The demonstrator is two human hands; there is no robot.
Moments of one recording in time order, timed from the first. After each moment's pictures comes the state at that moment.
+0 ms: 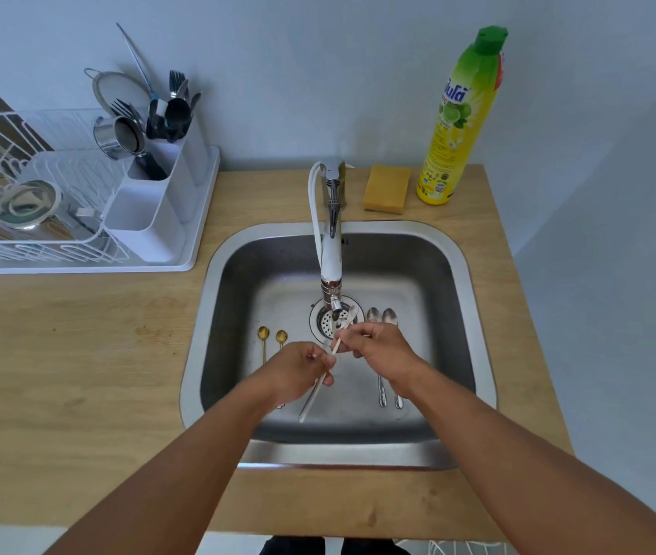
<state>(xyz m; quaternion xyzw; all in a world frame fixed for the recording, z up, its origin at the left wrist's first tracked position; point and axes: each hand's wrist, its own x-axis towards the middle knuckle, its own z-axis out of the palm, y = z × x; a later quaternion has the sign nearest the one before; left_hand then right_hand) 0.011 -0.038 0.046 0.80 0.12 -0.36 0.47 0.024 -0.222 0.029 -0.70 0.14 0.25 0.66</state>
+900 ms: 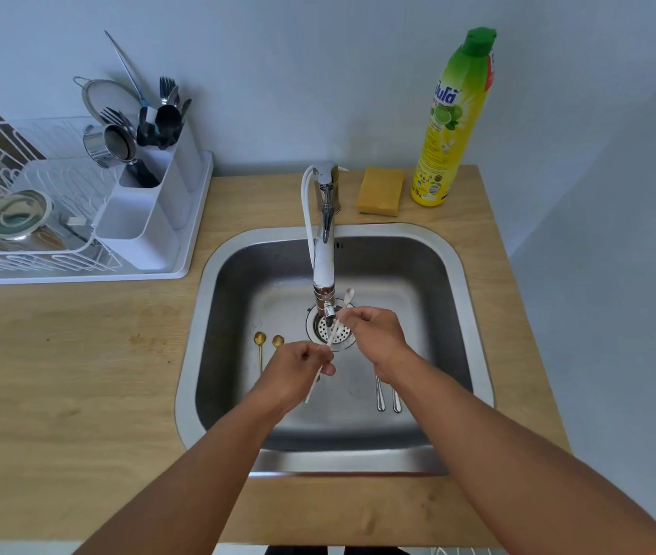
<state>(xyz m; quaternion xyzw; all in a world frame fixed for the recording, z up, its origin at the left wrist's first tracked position) 0.006 -0.050 0.046 0.81 0.14 -0.26 0.51 0.050 -0.208 0.035 -0.70 0.26 0.16 0.65</state>
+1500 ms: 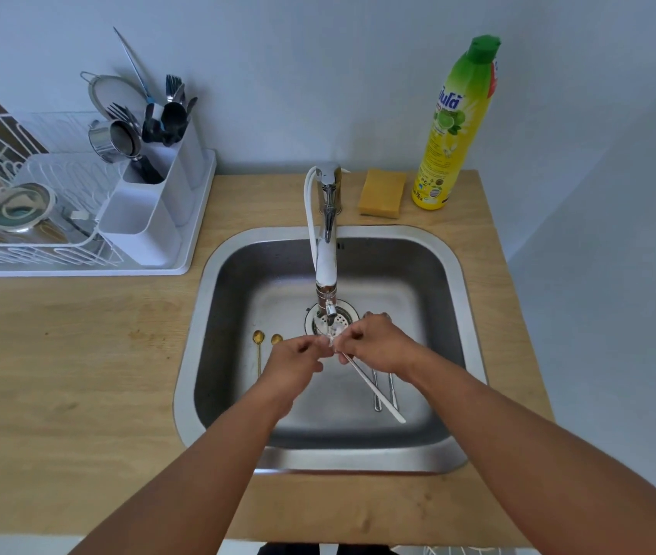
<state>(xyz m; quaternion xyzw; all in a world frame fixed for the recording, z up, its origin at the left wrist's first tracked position) 0.011 -0.058 0.046 0.74 0.24 -0.24 0.58 0.046 -0.232 0.054 -0.84 0.02 0.29 0.46</state>
